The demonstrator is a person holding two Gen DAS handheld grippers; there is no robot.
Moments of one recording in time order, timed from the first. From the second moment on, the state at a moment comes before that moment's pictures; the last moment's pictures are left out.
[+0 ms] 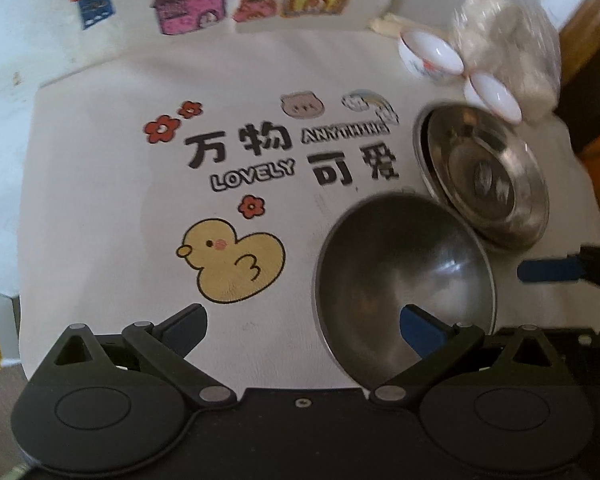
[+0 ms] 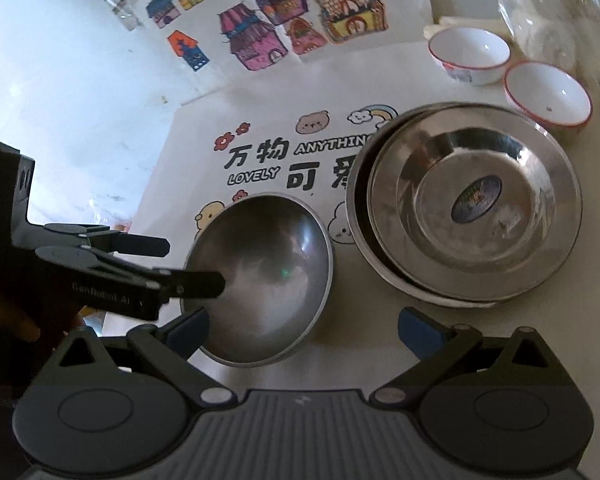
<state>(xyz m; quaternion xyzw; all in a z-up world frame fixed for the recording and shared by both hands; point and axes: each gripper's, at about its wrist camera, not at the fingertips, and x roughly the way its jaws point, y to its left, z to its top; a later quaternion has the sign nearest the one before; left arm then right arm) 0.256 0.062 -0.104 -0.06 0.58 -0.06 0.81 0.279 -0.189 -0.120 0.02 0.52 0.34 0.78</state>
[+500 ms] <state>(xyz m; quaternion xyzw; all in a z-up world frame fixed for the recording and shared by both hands) 0.265 0.054 -0.108 -0.02 0.60 -0.07 0.80 0.280 -0.183 -0.139 0.02 0.54 0.32 0.77</state>
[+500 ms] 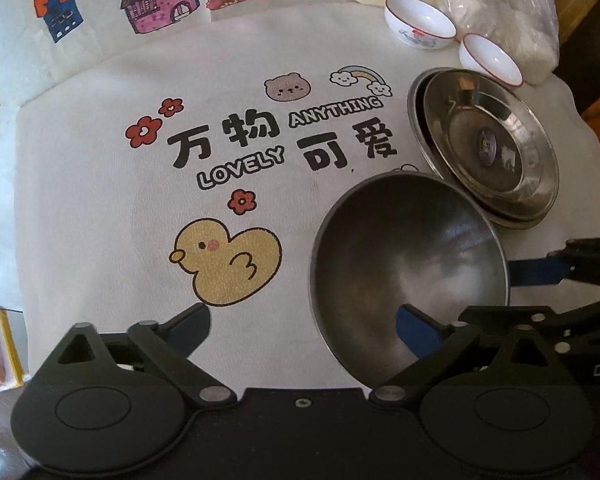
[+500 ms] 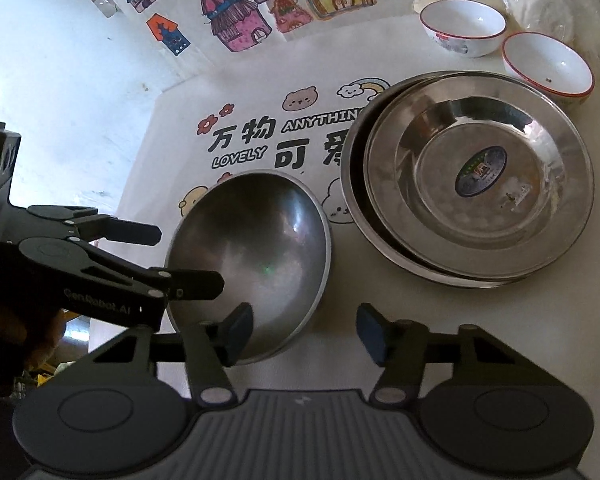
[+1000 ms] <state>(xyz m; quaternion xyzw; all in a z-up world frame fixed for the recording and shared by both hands) 0.262 0.058 -0.101 -0.10 0.58 -0.09 0.80 0.282 -0.183 -0.142 0.03 0.55 0.33 0.77</state>
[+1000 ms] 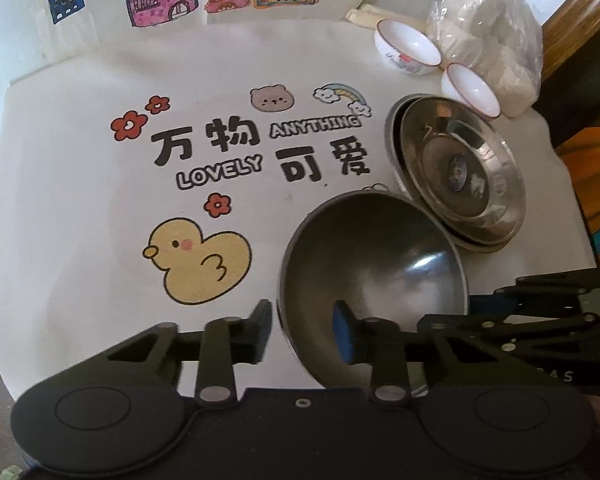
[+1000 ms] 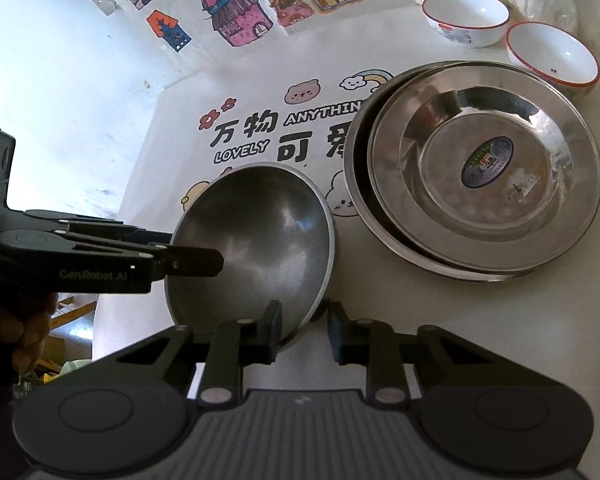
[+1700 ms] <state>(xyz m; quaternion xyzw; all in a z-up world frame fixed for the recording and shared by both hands) 0.269 0.040 -0.061 -0.13 0.53 -0.15 0.82 0.271 -0.224 -0.103 0.03 0.49 0.32 0.81</state>
